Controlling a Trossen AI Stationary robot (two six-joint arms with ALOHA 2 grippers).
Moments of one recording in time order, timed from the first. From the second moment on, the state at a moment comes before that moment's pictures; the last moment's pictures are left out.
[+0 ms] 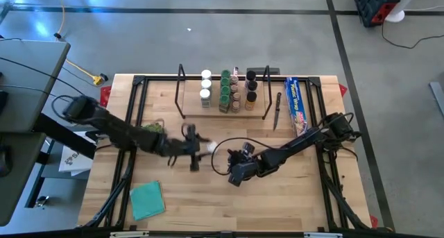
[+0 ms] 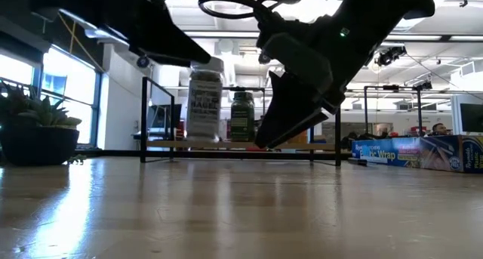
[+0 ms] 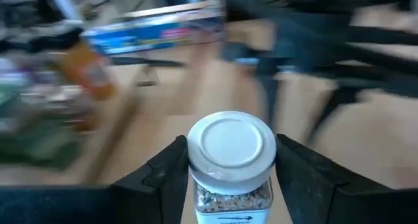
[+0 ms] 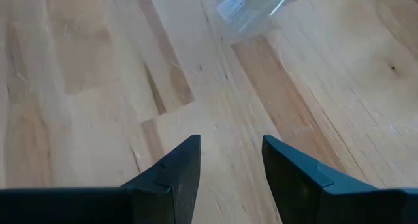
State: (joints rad) left arm -0.31 1.39 0.62 0.34 -0.48 -0.04; right arm 0.37 1.92 1.14 -0.22 0.46 0.63
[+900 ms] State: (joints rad) left arm 0.13 1.29 0.62 0.13 -0.07 0.18; right arm 0.38 1.92 1.14 -0.23 0.50 0.63
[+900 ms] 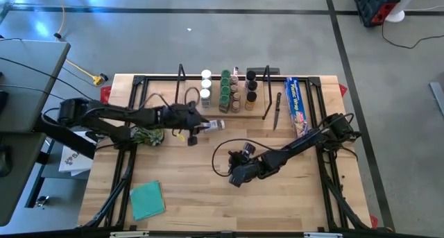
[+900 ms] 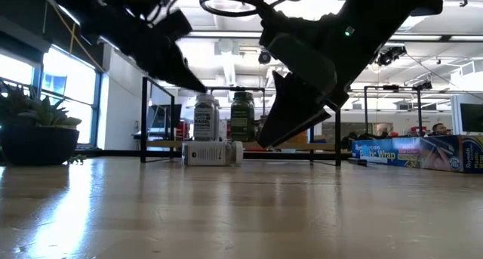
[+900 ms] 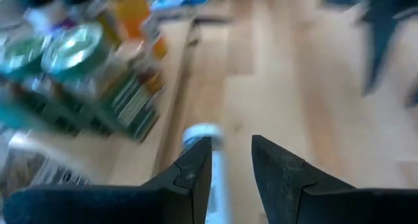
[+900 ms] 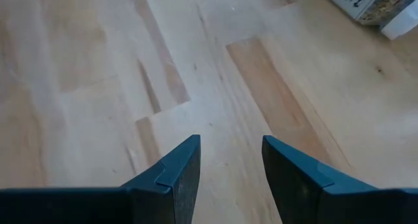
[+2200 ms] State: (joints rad) left arm -0.20 1.44 0.62 -0.10 -0.32 -0.12; right arm 0.33 1.92 1.14 -0.16 0.50 0.45
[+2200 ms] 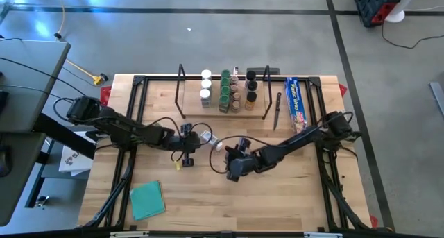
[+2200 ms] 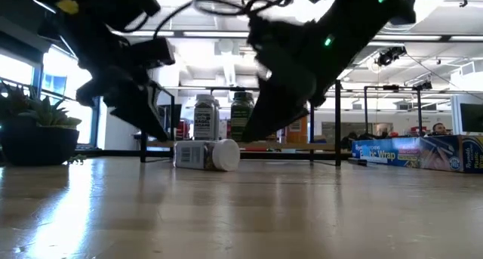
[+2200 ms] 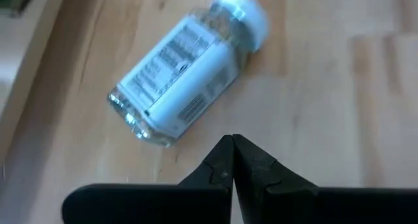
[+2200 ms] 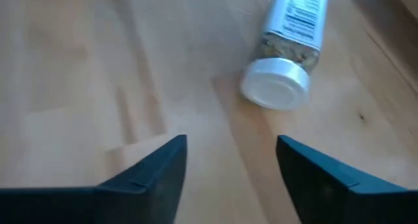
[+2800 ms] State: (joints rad) left arm -0.10 1.64 0.62 0.14 -0.34 -0.01; right arm 0.16 2.12 1.14 0.21 0.49 0.48
